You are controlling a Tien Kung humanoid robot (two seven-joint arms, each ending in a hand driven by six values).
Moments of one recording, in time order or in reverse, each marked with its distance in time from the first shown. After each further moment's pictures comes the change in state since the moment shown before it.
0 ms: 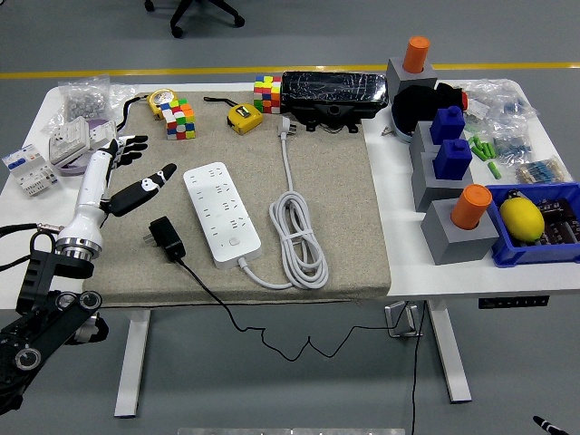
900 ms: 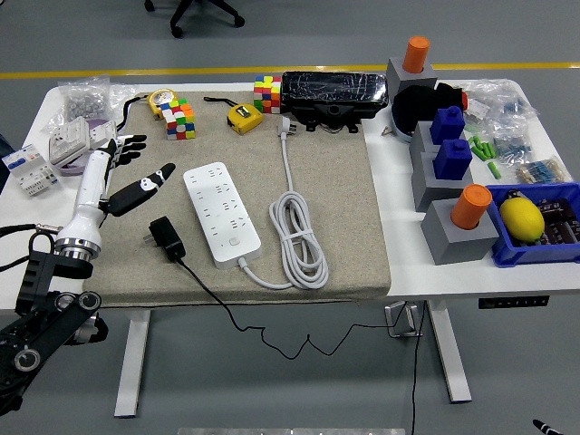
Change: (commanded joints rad) left arm 0.005 -0.004 -0.011 -0.006 0.004 0.001 0.002; right arm -0.005 0.005 0.008 0.001 -0.003 0.003 -0.003
